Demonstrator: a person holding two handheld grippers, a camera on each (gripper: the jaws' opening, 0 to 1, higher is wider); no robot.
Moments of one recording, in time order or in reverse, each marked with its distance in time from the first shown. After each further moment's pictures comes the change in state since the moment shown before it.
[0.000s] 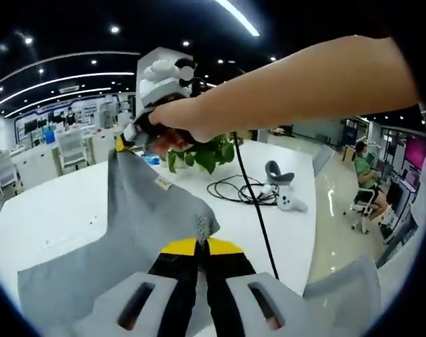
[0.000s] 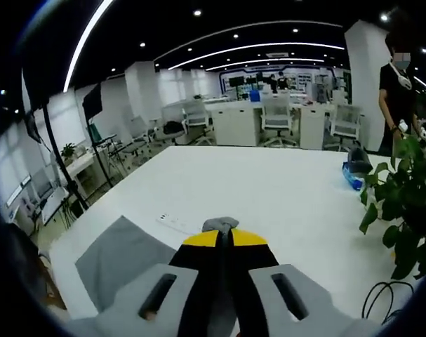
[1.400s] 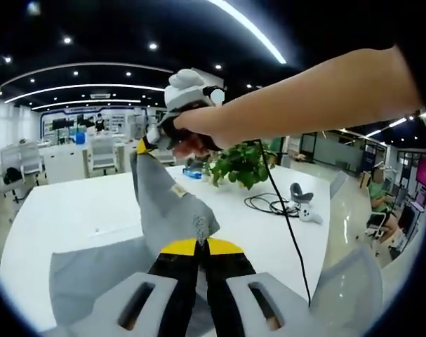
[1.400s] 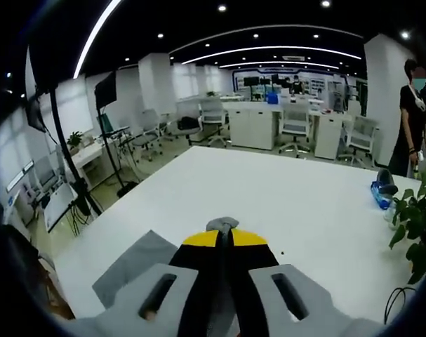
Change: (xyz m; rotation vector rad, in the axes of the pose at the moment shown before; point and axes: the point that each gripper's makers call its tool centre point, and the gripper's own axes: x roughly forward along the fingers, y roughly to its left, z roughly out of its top) left arm -0.134 0.114 -0.026 -0.094 -0.133 0.122; right arm 0.060 0.170 0.037 -0.083 0.022 0.026
